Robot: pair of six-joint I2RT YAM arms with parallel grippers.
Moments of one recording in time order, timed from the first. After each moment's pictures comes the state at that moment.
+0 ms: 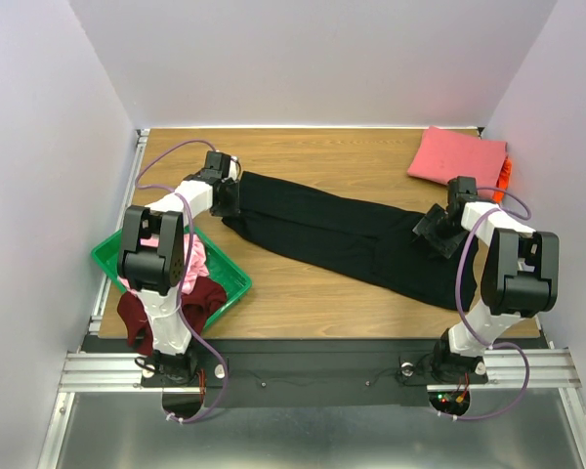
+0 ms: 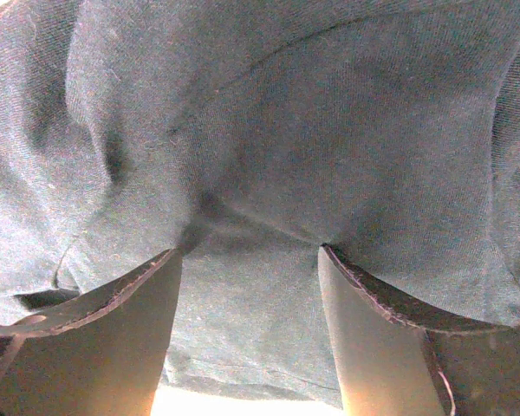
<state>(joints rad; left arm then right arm) -0.20 1.89 1.28 -0.39 -0.02 -0.15 -0.14 1.68 1.01 -0.59 -0.05 0.61</state>
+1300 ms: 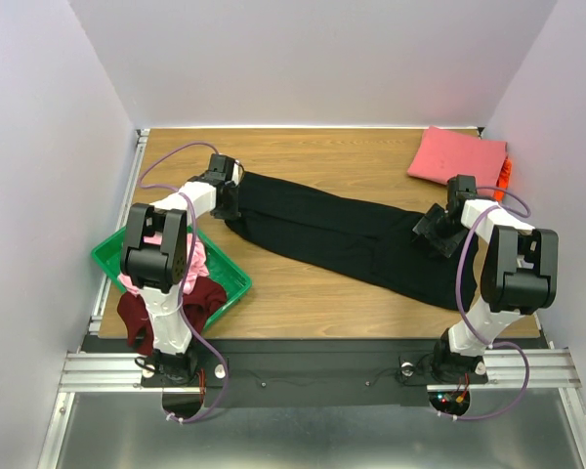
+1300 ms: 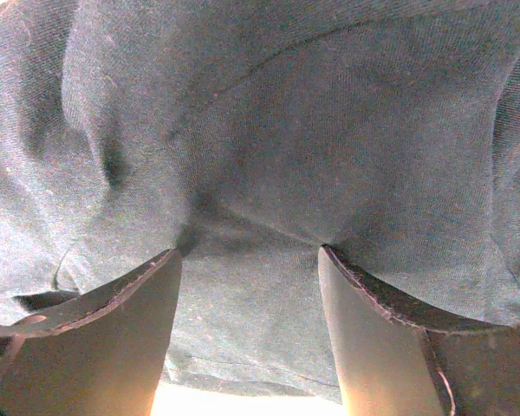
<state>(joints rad) -0.22 1.92 1.28 -0.39 -0.07 -0.13 -0.14 1.70 1.03 -0.61 -0.05 0.61</state>
